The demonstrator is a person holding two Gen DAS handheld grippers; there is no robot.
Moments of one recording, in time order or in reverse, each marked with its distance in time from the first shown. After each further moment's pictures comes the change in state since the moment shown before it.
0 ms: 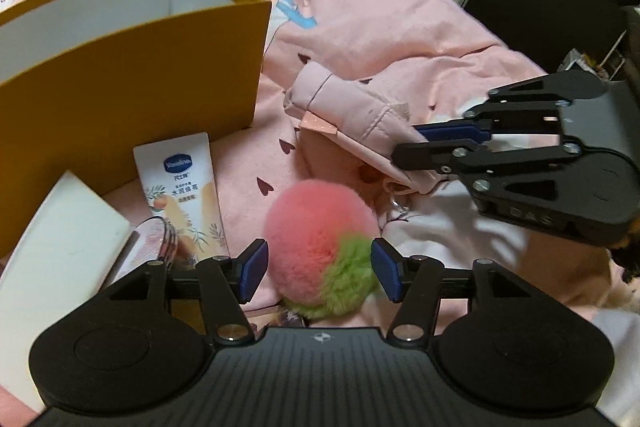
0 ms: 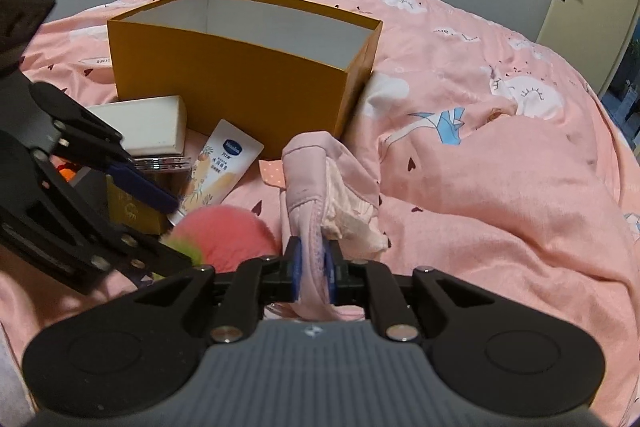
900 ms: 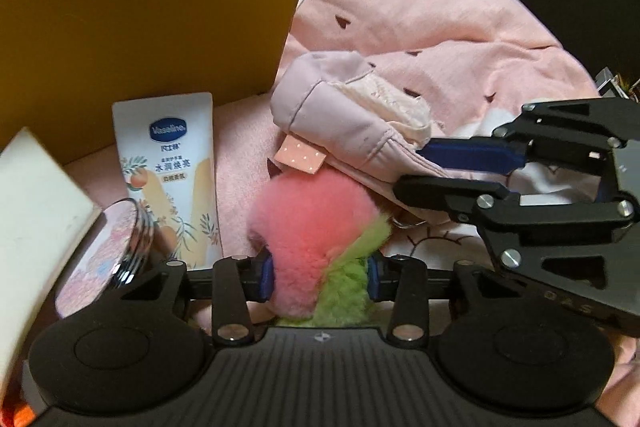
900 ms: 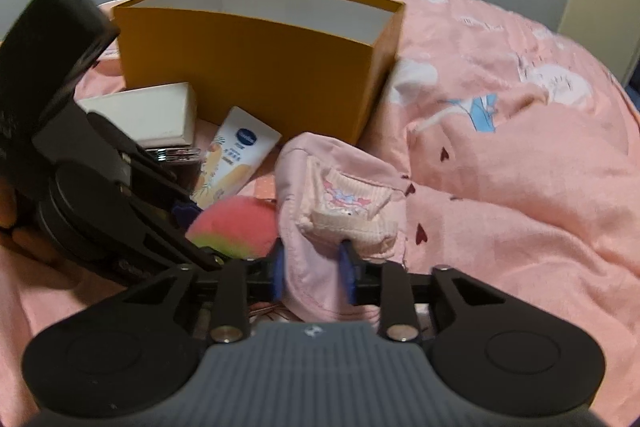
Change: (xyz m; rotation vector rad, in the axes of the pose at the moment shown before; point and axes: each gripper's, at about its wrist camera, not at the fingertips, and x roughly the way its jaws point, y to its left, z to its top) left arm 0.033 0.016 -0.001 -0.130 0.045 0.008; right arm 0.028 0.008 -0.004 -0.032 -0.003 0.061
